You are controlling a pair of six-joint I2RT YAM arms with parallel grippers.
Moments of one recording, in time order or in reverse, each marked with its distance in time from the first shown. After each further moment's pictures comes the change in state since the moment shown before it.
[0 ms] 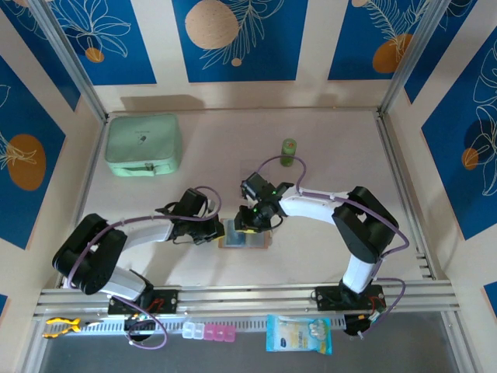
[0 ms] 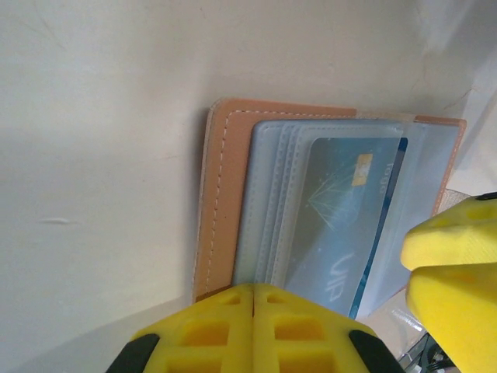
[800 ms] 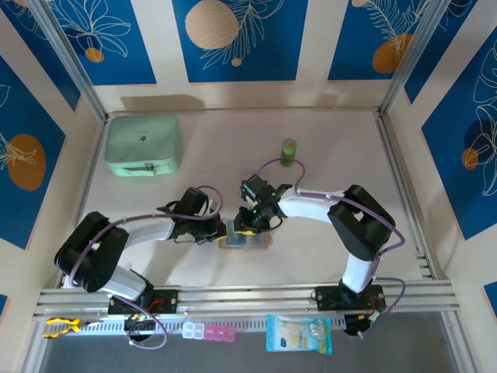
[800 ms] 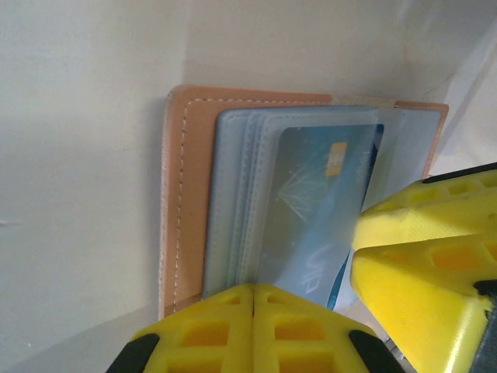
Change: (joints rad) left arm 0.000 0.022 0.016 0.005 0.057 0.002; right arm -0.005 0.029 -0.021 0.043 -0.026 0.012
